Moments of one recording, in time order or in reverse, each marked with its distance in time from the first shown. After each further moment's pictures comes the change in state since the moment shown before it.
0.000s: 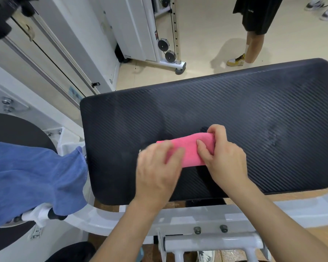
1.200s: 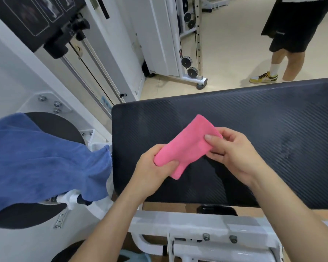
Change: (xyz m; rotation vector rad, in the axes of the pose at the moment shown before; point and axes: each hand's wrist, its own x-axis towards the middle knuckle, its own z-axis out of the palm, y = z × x) left_hand 0.021 -0.025 -0.062 -0.771 -0.518 -0.790; right_hand 0.030 -0.019 -0.038 1.216 -0.535 0.353
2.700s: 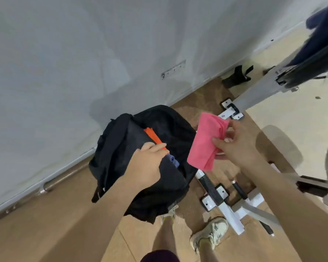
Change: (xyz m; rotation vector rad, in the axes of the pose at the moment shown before) left_hand -0.343 -0.491 -0.187 0.459 0.108 -0.596; right_hand -0.017 0.422 0.410 -1.037 -0.561 0.362
